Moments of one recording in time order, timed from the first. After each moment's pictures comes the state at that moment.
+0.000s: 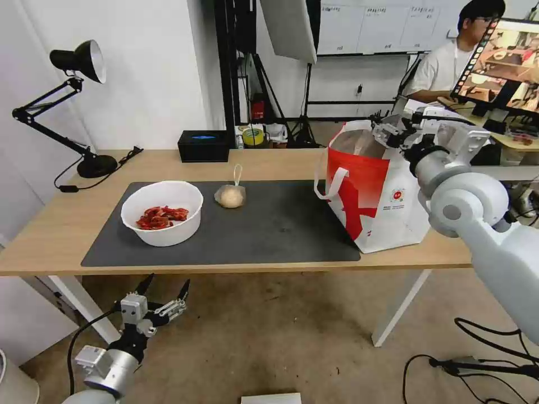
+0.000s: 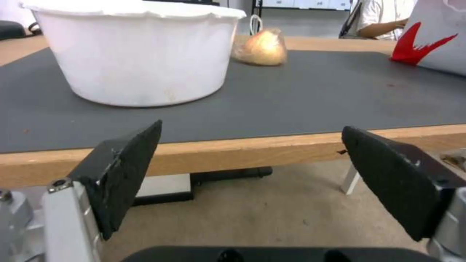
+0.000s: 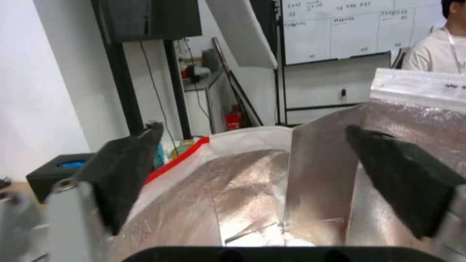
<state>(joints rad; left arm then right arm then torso) 1.74 -1.21 -0.69 -2.08 -0.42 -0.07 0.17 -0.56 0.73 0.15 1.92 1.11 -0.34 0.47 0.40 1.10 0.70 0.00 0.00</state>
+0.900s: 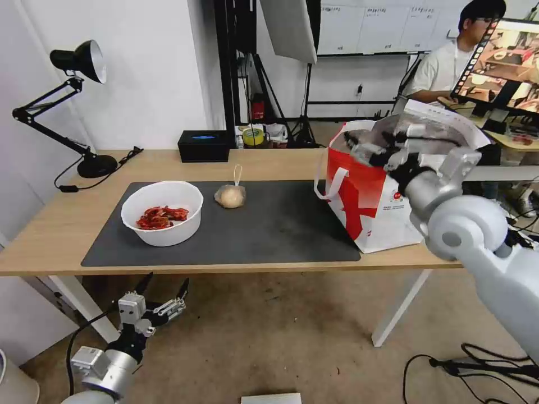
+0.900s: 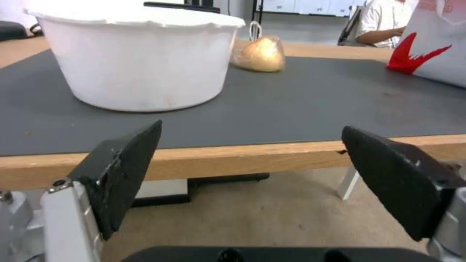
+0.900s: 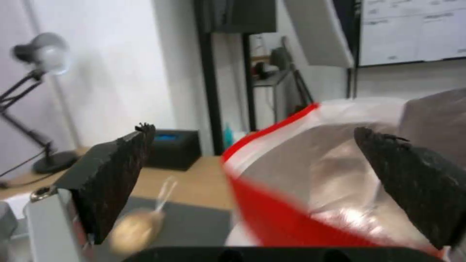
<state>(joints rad) 1.75 -1.22 -0.70 -2.10 -0.44 -0.07 0.17 -0.78 0.67 0.21 2.10 1.09 -0.24 0.27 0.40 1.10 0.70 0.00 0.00</state>
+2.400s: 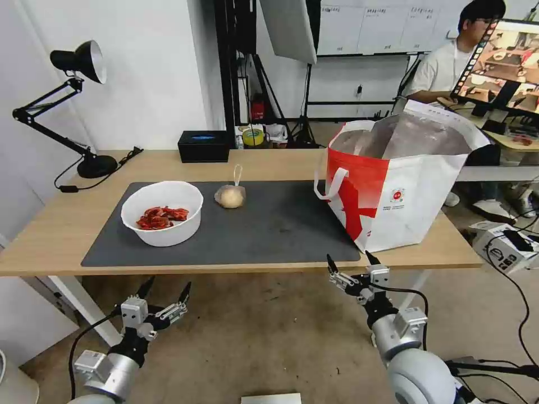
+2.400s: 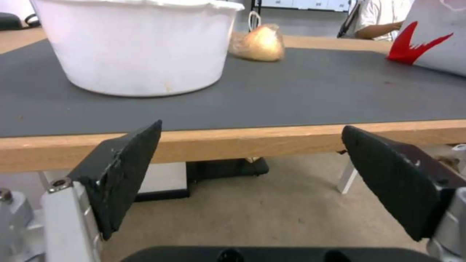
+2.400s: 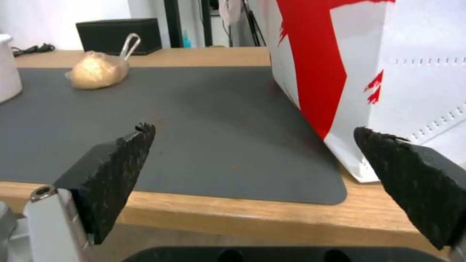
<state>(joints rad) 1.75 -1.23 -0.69 -2.07 -0.42 -0.08 0.19 -1.43 0.89 0.17 2.11 0.51 0.03 0.42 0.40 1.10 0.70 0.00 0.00</state>
